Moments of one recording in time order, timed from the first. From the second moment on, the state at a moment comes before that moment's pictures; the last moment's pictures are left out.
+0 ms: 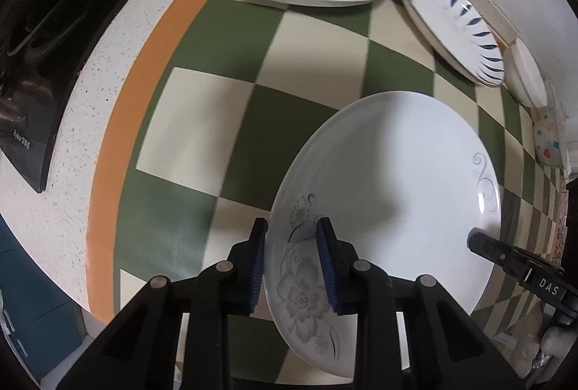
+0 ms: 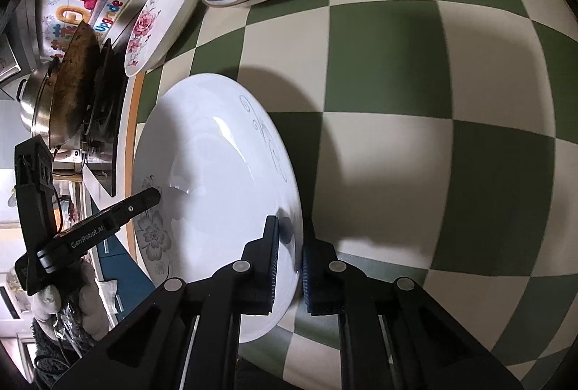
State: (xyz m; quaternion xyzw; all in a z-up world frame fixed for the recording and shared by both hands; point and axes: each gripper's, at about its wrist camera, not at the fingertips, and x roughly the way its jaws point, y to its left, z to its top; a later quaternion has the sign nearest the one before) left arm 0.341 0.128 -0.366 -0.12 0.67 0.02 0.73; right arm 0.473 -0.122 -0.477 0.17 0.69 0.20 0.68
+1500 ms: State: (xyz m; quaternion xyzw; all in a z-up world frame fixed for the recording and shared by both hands) left arm 0.378 -0.007 -0.373 -0.05 0.67 -0.05 0.74; right arm 0.439 -0.299 -0.473 0.23 0.65 0.12 0.71
